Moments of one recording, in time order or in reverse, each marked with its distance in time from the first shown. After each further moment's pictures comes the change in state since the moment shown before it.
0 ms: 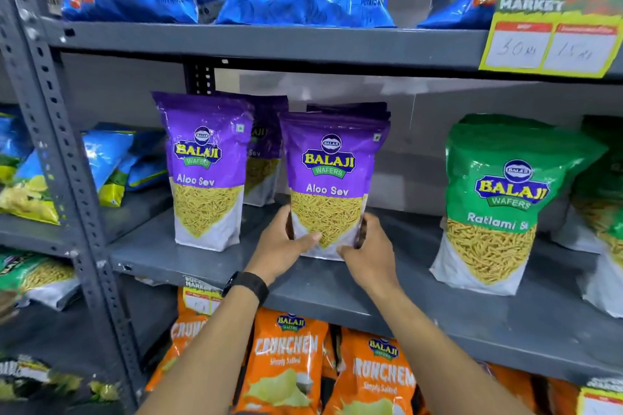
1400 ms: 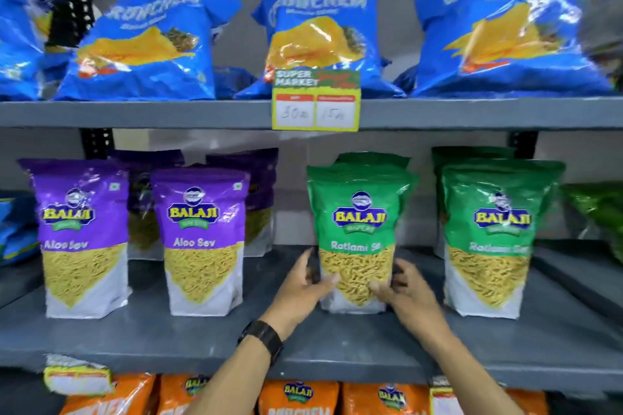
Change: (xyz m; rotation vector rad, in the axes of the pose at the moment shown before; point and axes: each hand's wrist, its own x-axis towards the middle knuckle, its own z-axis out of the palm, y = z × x) left_hand -0.020 0.085 0.217 -0.200 -0.305 -0.123; right_hand -0.005 0.121 -0.241 0.108 0.087 0.129
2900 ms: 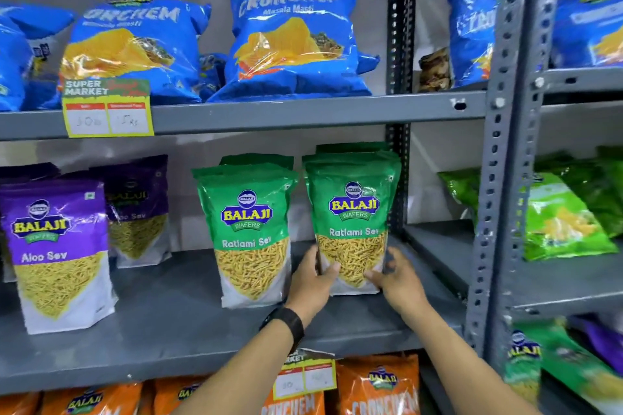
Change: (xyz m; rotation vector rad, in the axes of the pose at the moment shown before) left_hand 0.019 0.032 0.270 0.265 0.052 0.074; right_hand 0.007 0.062 -0.221 -0.011 0.172 0.081
